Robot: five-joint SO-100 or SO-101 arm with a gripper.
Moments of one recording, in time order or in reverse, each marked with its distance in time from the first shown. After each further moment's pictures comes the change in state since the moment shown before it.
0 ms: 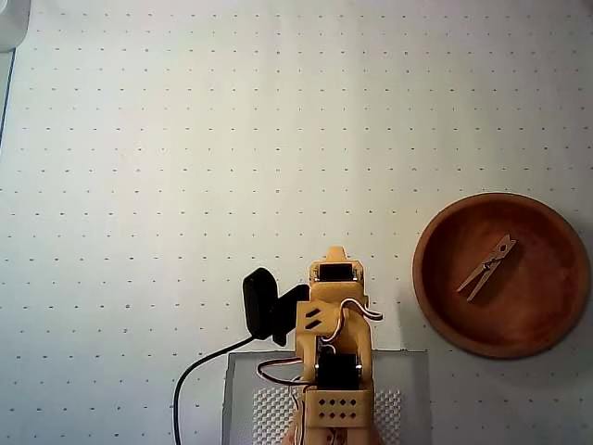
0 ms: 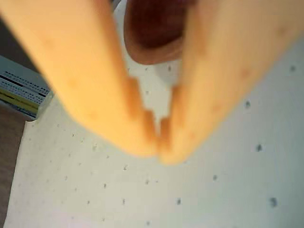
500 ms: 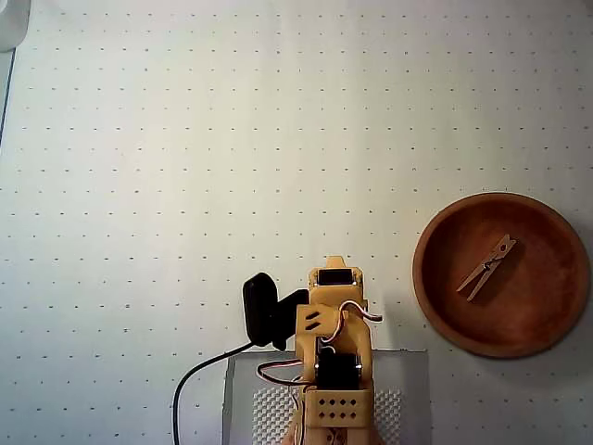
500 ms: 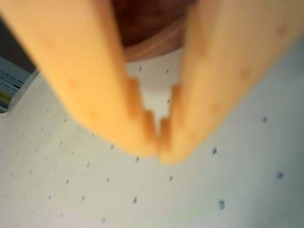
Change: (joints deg) arm -0.1 0.0 0.0 3.3 -2.1
